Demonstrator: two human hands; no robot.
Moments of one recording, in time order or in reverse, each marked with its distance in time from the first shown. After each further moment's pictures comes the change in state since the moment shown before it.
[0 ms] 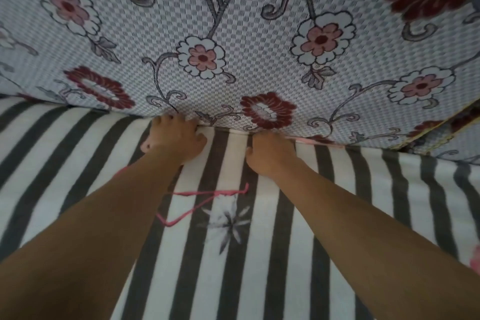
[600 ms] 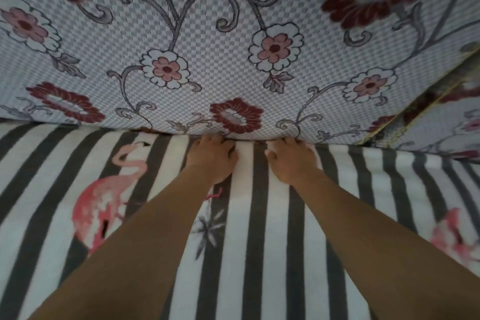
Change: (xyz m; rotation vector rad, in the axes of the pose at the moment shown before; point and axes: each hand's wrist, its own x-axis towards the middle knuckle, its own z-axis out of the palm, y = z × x) left_hand -0.014 0.108 -0.008 -0.227 -0.061 0.271; right_hand -0.026 0.091 0.014 0.016 0.004 0.215
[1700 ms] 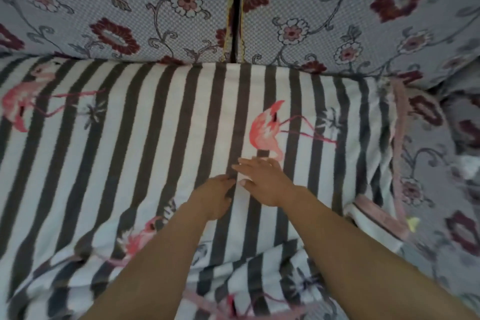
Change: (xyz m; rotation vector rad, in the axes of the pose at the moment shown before) left_hand -0.248 0.374 0.102 -0.295 -0.411 0.088; right_hand -0.318 0.290 0.035 0.209 -0.320 -0.394
